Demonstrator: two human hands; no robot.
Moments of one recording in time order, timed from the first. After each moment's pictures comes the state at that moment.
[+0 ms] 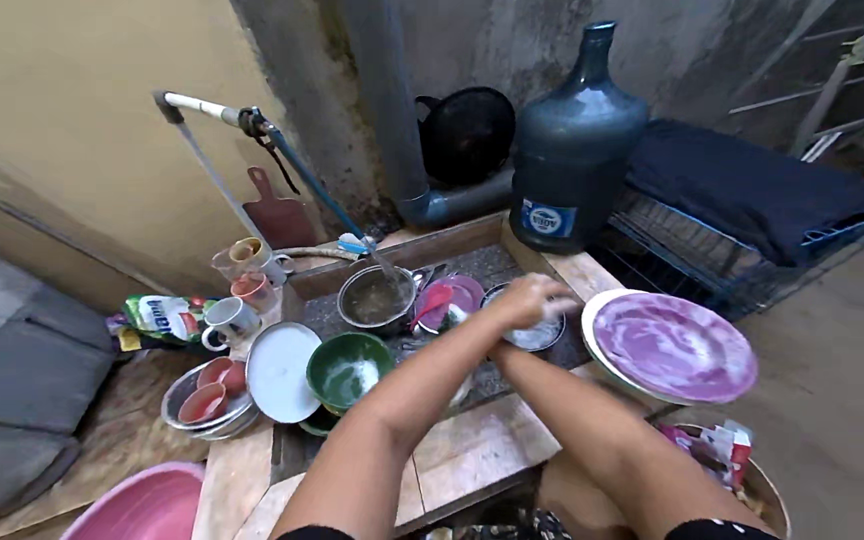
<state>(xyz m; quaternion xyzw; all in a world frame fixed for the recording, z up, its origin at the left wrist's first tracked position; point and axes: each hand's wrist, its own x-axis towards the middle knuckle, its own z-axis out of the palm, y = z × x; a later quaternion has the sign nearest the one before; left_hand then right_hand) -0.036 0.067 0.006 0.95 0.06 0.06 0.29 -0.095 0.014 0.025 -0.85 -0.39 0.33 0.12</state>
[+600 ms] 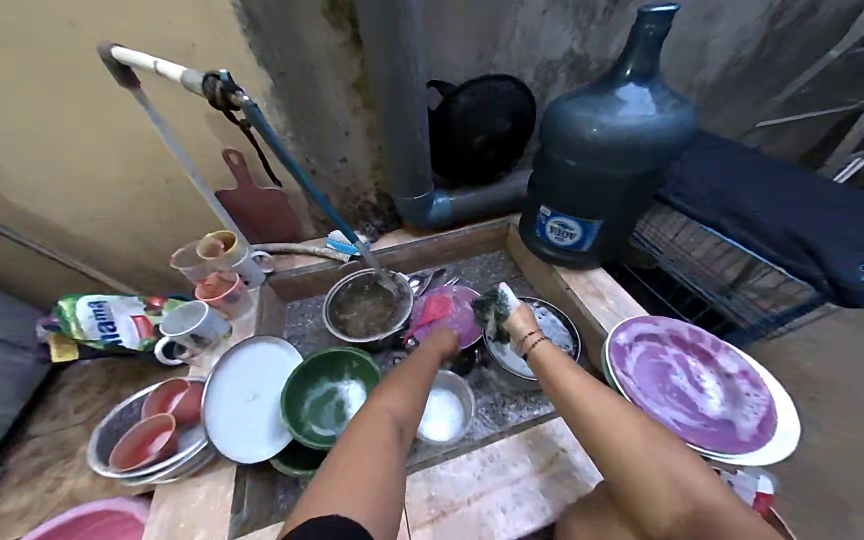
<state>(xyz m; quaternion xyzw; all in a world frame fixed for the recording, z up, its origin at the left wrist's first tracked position) -0.088 0.207 -0.185 0.90 0.29 -0.22 0.23 0.015 0.078 -0.063 -0.74 -0.22 0.35 0.54</state>
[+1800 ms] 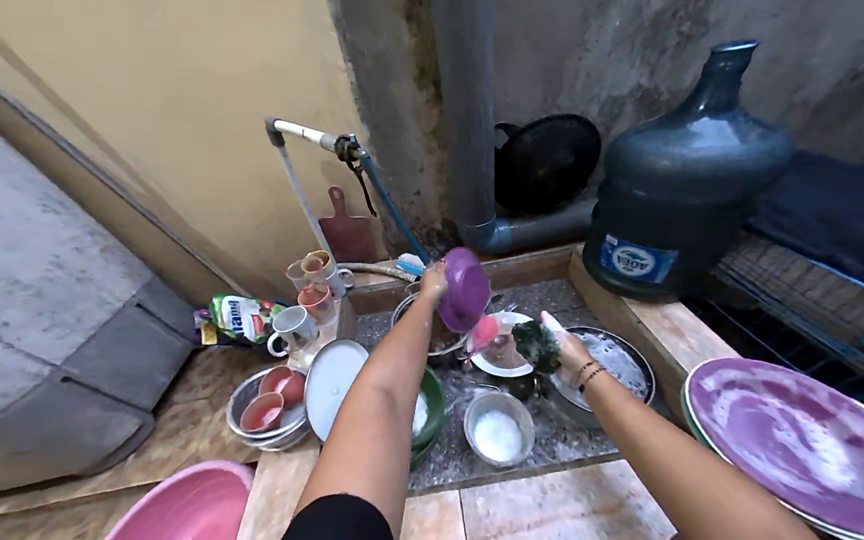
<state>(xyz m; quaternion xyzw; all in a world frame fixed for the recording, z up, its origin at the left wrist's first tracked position) -0.163 0.324 -0.044 0.68 0.51 0.29 0.45 -0.003 0.085 -0.070 -0.64 -0.18 0.47 0.58</state>
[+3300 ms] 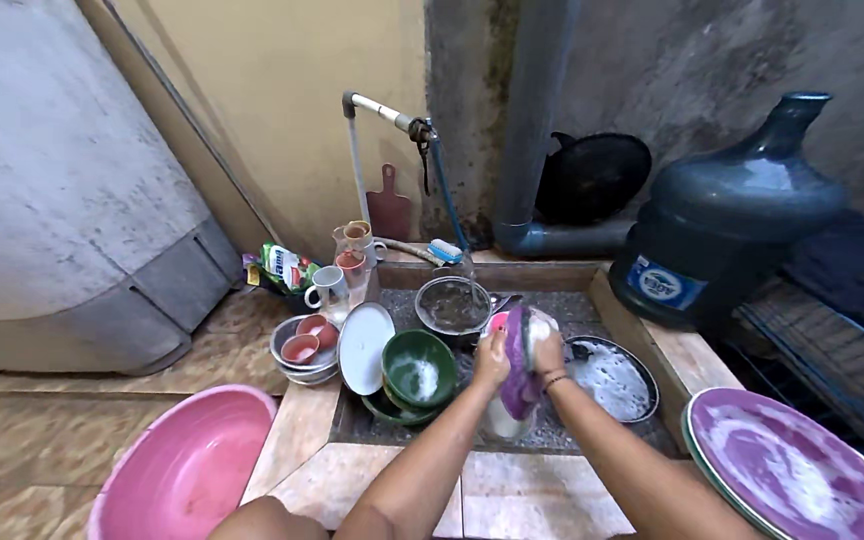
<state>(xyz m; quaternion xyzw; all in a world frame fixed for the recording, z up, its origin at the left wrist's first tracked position) -0.190 0.100 -0.068 0.58 0.42 0.44 0.55 -0.076 0.080 -0.056 -0.74 -0.47 0.20 0.44</state>
